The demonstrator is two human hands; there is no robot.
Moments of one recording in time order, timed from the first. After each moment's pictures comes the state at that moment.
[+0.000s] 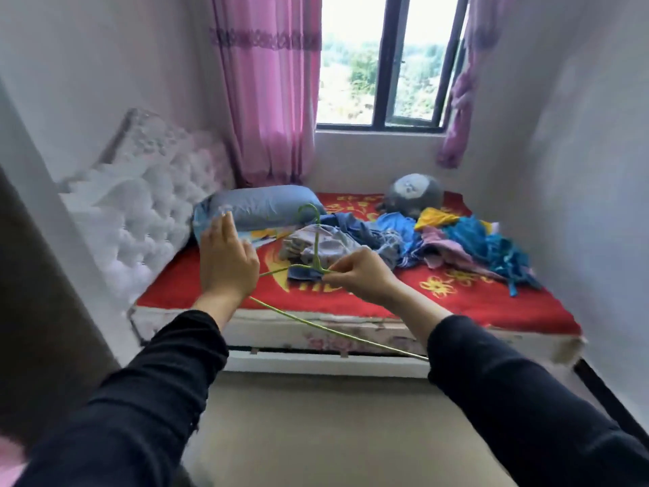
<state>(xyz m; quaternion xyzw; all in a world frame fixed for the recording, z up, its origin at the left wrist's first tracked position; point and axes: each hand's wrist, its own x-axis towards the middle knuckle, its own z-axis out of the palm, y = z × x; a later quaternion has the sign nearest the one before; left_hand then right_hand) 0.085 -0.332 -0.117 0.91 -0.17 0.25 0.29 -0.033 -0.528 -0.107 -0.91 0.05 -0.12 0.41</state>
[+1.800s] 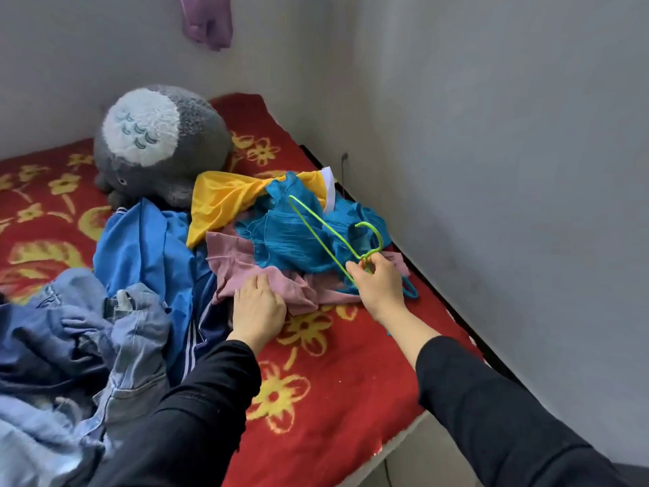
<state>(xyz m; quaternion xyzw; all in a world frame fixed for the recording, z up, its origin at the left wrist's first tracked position) 0.439 -1.354 -0.409 0.86 -0.47 -0.16 0.12 0.266 -1.455 -0.351 -0.67 0.60 -0.23 0.37</state>
